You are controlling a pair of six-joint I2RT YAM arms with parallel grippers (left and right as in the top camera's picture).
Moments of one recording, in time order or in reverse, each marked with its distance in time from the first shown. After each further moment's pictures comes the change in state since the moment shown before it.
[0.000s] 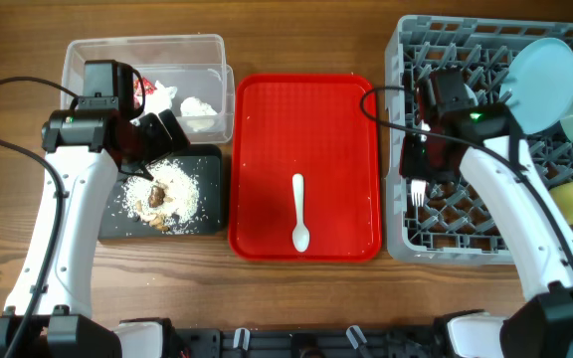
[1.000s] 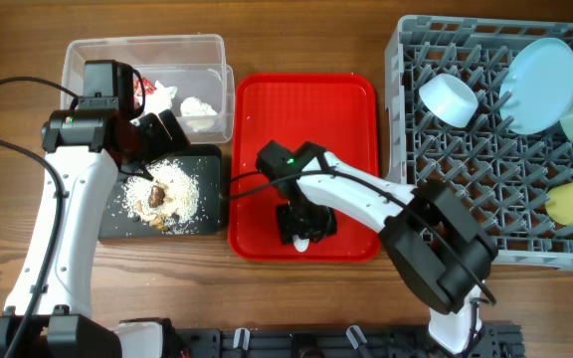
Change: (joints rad) left arm 0.000 0.000 0.000 0.000 0.000 0.000; right arm 0.600 0.486 0.081 0.077 -0.278 0.224
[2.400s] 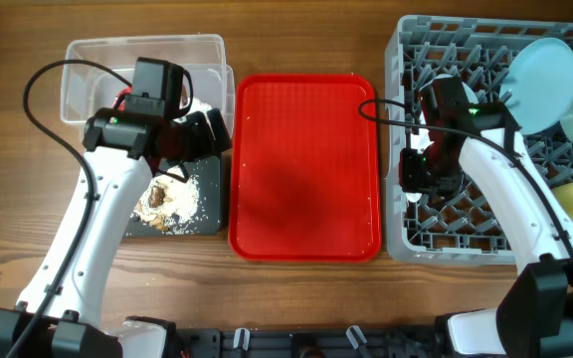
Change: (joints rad) left arm -0.200 0.000 0.000 0.076 0.075 0.000; right arm -0.656 -0.419 -0.103 -0.127 0.133 -0.332
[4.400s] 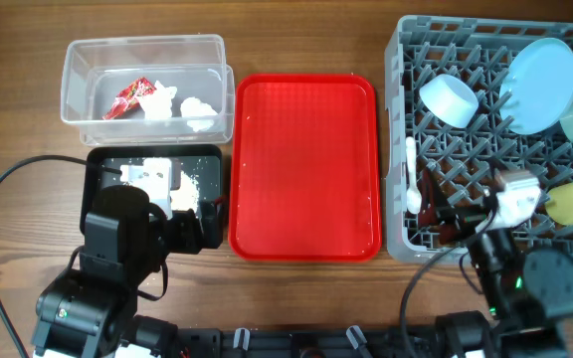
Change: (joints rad) left arm -0.087 -0.768 -0.425 0.098 0.037 0.192; right arm -0.016 -1.289 -0.673 0.888 0.000 -0.181
